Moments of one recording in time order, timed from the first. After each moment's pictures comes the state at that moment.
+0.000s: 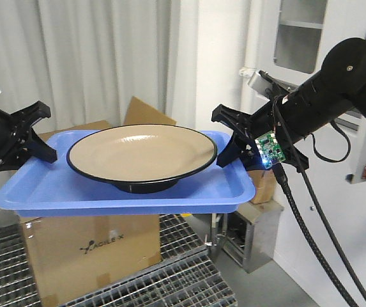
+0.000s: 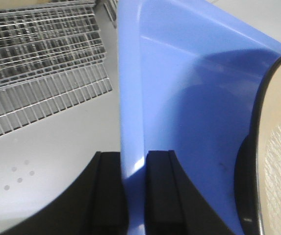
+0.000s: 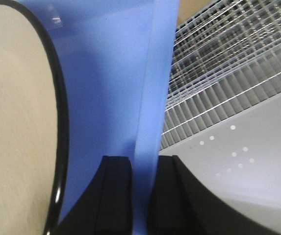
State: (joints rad) left arm 0.05 1.83 -2.00 -0.58 1.26 -0.13; right arm 0.26 1.97 -2.21 0.42 1.29 0.34
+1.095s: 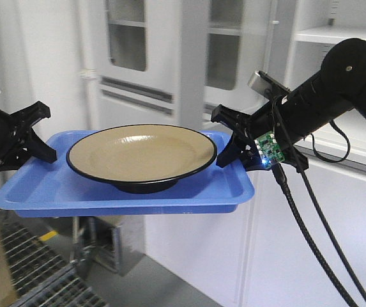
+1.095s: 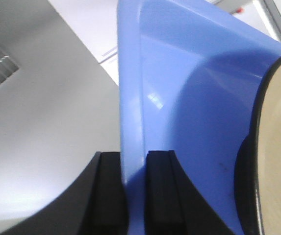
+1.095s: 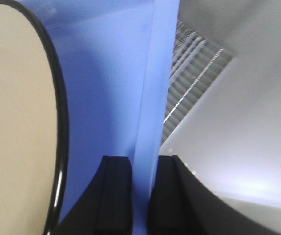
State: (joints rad) left arm 0.05 1.83 -2.00 -0.58 1.26 -0.13; right arm 0.26 1.97 -2.21 0.42 1.29 0.34
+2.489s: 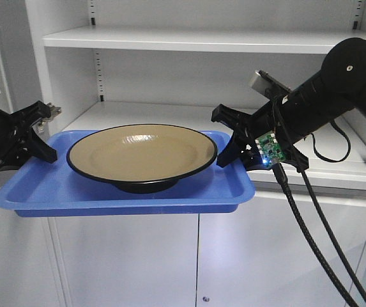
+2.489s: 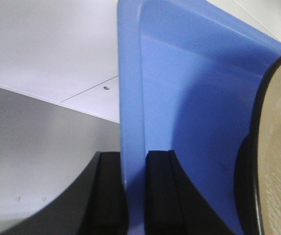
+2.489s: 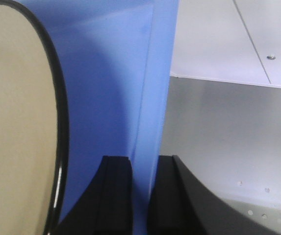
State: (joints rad) left arm 0.05 1.83 -2.00 -0.58 1.26 -0.13; right arm 0.26 1.97 -2.21 0.42 1.29 0.34
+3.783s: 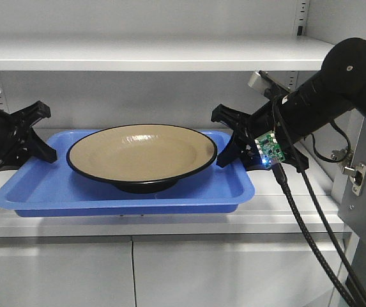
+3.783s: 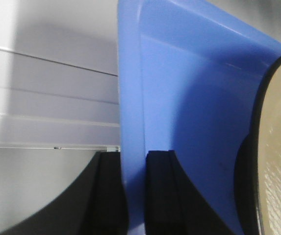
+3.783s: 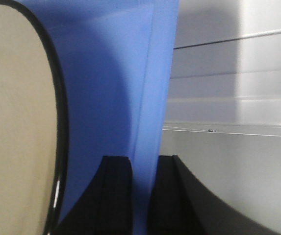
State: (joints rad) left arm 0.05 1.83 -2.00 -0.58 1.26 -0.13; right arm 0.26 1.97 -2.21 0.42 1.29 0.34
